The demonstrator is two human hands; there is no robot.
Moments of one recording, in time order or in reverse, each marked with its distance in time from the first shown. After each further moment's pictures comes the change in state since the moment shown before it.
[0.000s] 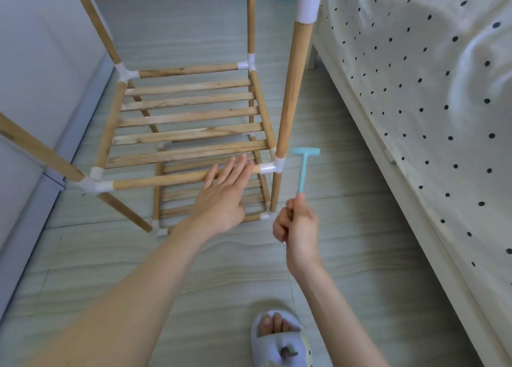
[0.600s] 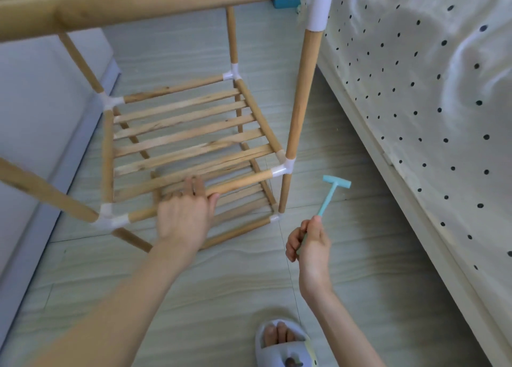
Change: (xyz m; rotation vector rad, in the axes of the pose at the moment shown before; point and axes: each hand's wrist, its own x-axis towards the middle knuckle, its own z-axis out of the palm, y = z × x) left_hand -0.025 -0.016 -0.014 0.471 0.106 -0.364; right_hand 0.001 0.009 -0.034 -0.077 0.063 -0.076
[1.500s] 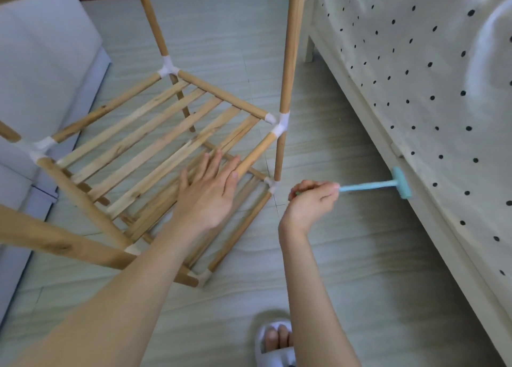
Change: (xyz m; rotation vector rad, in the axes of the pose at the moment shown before) left_hand 0.045 0.025 0.023 -0.515 -0.137 0.177; right_hand 0.083 0.001 0.057 0.329 0.427 -0.259
